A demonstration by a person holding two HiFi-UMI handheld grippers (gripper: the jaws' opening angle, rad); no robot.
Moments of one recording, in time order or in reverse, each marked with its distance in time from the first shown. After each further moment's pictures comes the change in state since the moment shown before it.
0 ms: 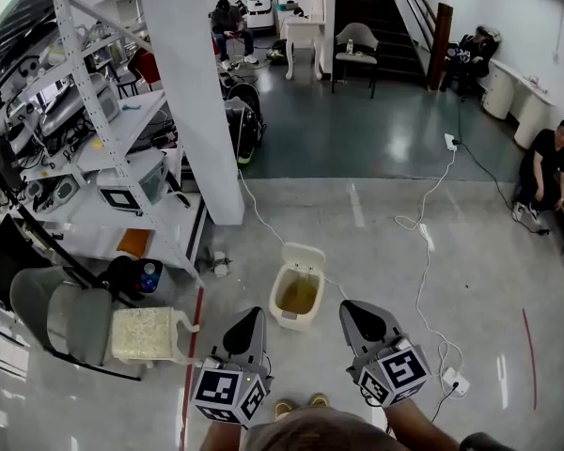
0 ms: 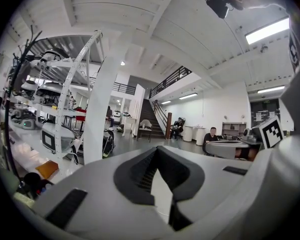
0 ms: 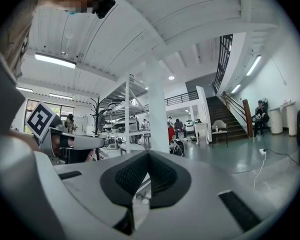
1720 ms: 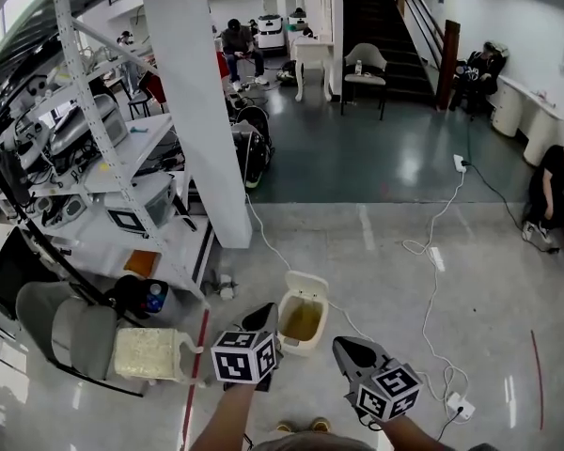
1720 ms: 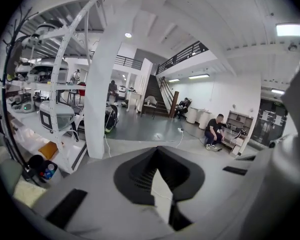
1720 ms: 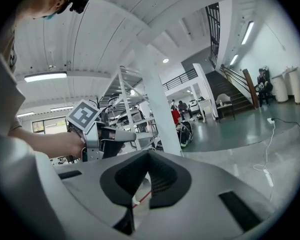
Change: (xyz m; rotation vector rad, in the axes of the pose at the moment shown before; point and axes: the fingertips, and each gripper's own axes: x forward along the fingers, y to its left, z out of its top) left arm 0.114 0.028 -0.049 -0.107 0.299 0.036; right arm 0.021 -0.021 -0.061 0.191 0.160 0.113
